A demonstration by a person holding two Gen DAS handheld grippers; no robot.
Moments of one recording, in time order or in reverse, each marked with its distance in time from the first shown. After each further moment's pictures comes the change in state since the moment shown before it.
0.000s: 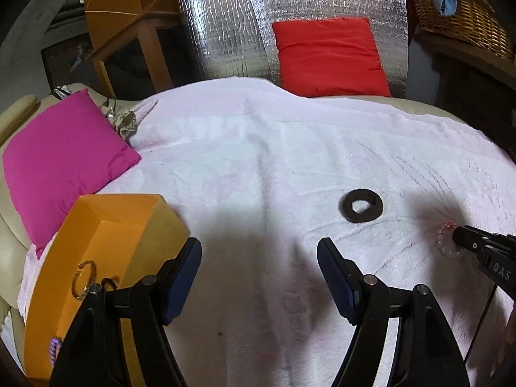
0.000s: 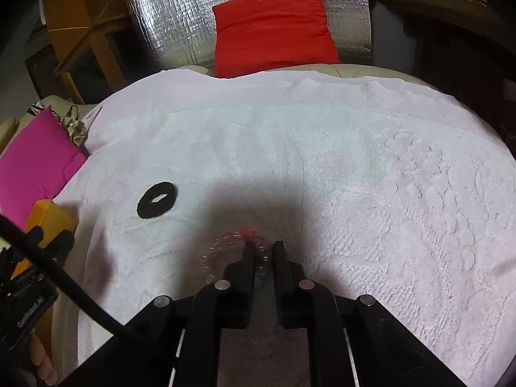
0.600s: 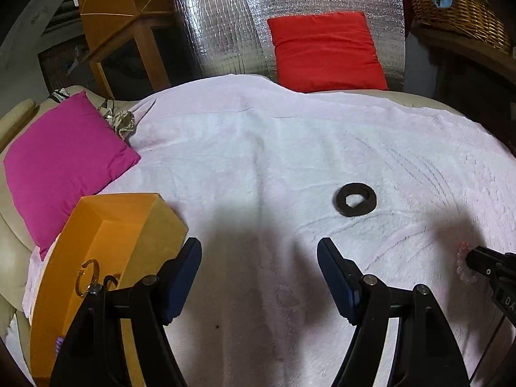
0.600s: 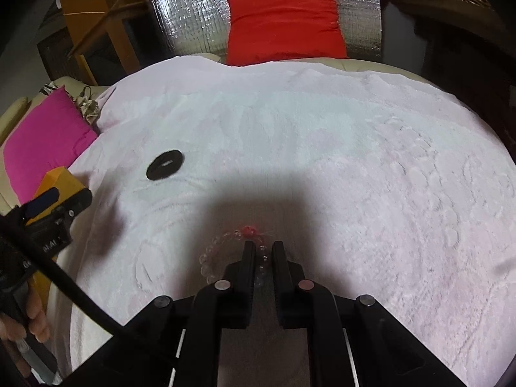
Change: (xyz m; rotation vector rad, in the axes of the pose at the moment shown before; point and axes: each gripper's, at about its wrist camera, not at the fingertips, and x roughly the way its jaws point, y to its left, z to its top) left arm -0.009 -0.004 -0.001 0.024 0.016 0.011; right arm -0.021 -0.013 -0.026 -0.054 0.046 0.013
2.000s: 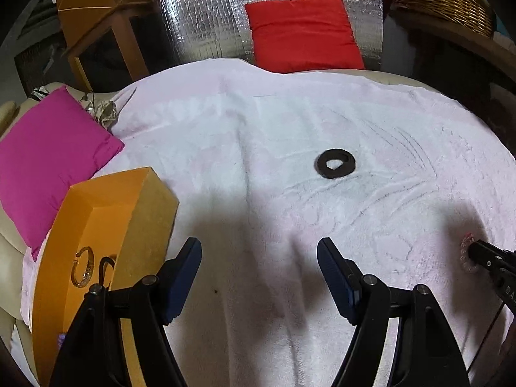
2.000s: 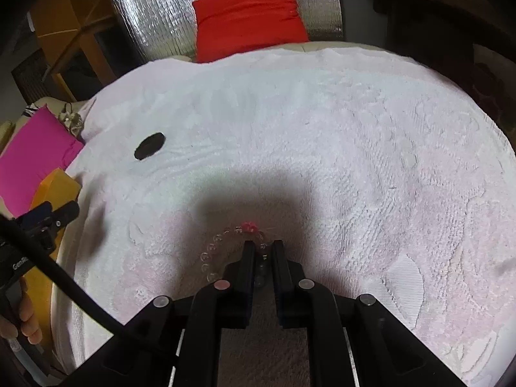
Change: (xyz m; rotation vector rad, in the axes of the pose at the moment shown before) left arm -0.012 0.010 -0.017 0.062 0.070 -0.098; right arm -0.034 -0.014 -0.048 0.143 -0.027 -0.036
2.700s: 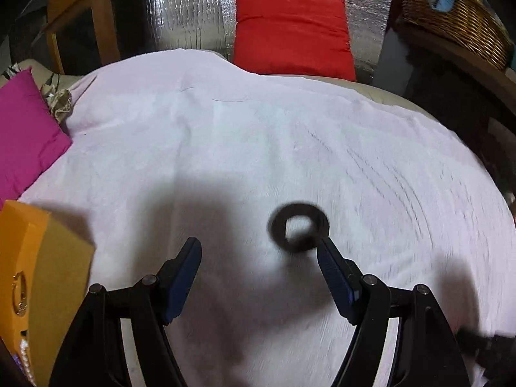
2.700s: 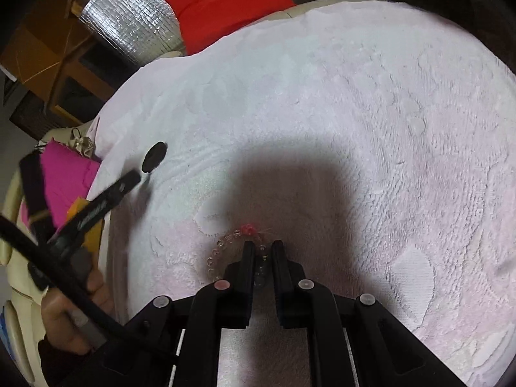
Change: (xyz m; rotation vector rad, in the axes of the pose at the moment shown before) left arm 0.074 -0.032 0.064 -0.119 0.033 -0.159; right arm 0.011 -0.027 0.025 0.179 0.196 0.149
